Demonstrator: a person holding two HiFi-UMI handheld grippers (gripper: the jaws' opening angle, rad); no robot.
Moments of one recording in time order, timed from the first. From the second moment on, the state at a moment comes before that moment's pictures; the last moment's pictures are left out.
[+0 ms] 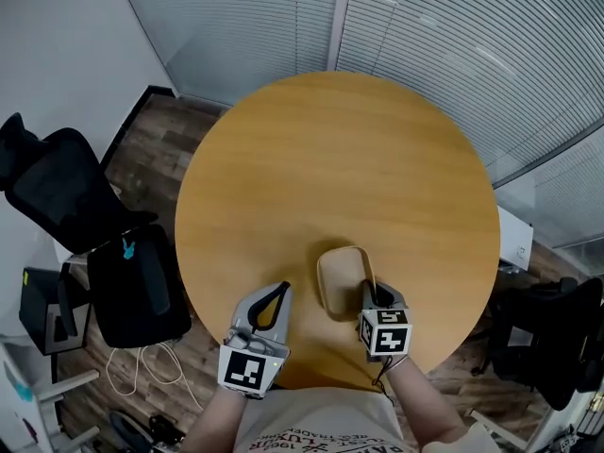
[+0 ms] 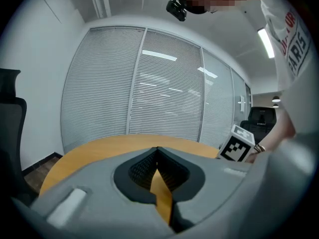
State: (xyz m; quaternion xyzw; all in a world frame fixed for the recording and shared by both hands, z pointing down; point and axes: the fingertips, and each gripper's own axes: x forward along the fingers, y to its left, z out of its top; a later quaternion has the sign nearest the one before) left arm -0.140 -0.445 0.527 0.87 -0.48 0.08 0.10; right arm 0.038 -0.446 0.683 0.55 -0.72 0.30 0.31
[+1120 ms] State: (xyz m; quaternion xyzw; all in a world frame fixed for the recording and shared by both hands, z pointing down) left arm -0.144 -0.427 0.531 0.86 -0.48 0.10 0.10; right arm 0.048 -0.440 0.712 0.55 -0.68 0.37 0.32
